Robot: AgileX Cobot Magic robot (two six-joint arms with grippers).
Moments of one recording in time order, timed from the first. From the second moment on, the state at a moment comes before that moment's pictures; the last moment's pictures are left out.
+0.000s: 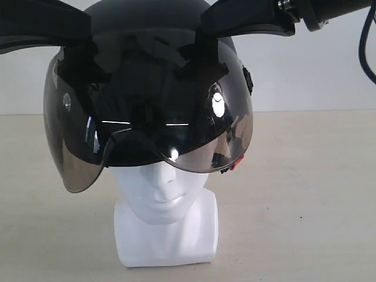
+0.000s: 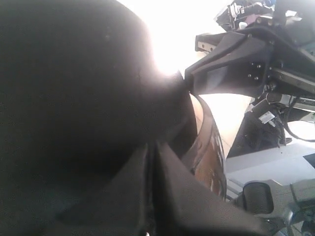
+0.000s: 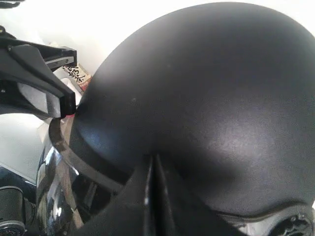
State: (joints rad) left arm -0.13 1.19 -1.13 -1.18 1.12 0.81; right arm 0.37 1.31 -1.29 0.97 0.96 -0.65
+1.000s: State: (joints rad) left arm -0.13 1.18 -1.13 -1.15 1.10 0.81; right arm 0.36 1.27 -1.16 1.10 0.90 -0.65
